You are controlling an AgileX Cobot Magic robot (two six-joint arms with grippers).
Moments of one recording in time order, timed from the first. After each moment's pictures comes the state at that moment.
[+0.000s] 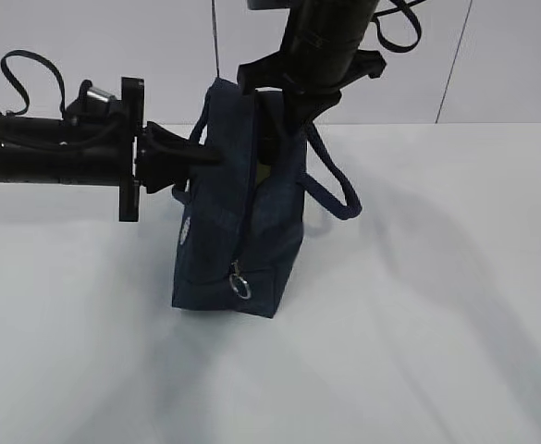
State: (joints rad) left arm -0.15 2.00 -1.12 -1.71 1.15 0.76; right arm 0.50 2.17 -2.19 0.02 1.26 0.12
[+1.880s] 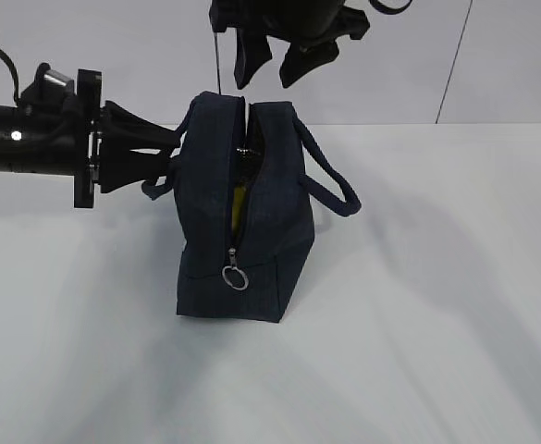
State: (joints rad) left arm -0.05 1.96 -1.12 -1.60 1.16 0.80; right arm 0.51 2.14 -2.29 0.13 1.25 0.13
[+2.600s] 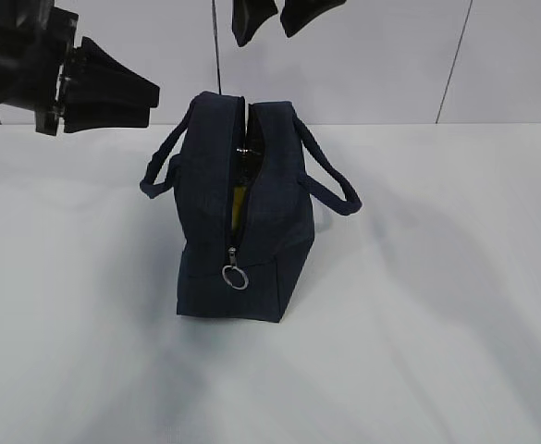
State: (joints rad) left arm -0.03 1.84 -1.31 -1.32 1.17 0.80; right arm 0.57 2.05 -2.29 0.00 1.26 0.06
